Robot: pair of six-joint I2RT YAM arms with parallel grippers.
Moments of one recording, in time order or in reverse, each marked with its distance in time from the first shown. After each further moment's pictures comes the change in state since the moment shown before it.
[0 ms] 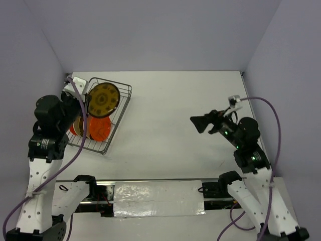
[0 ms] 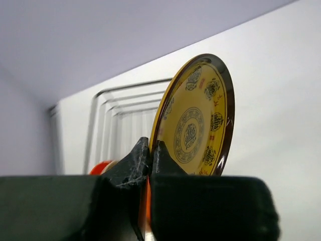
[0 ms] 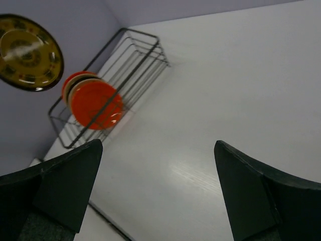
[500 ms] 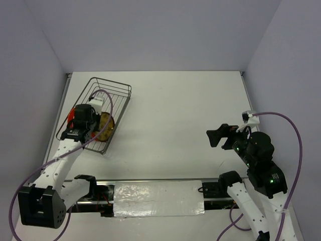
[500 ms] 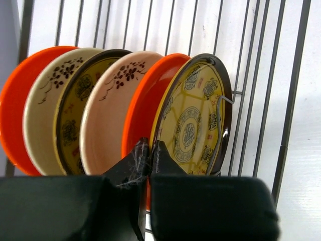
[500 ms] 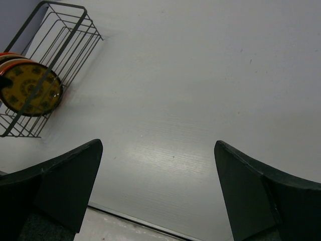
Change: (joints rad) left arm -0.014 0.195 -0.456 0.203 -0.224 -0.045; right arm -0.003 -0.122 0.127 -0.415 0.195 -0.110
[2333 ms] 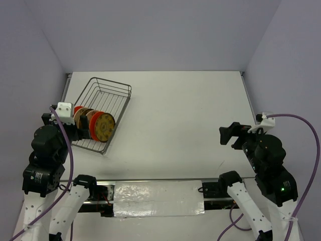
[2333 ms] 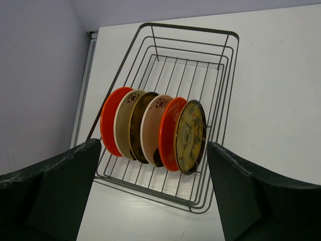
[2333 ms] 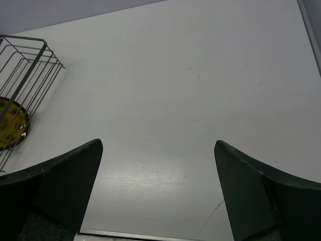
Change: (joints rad) left arm -0.055 -0.505 0.333 -0.426 -0.061 -0.125; right arm 0.000 0.018 0.156 -0.114 0.221 -0.045
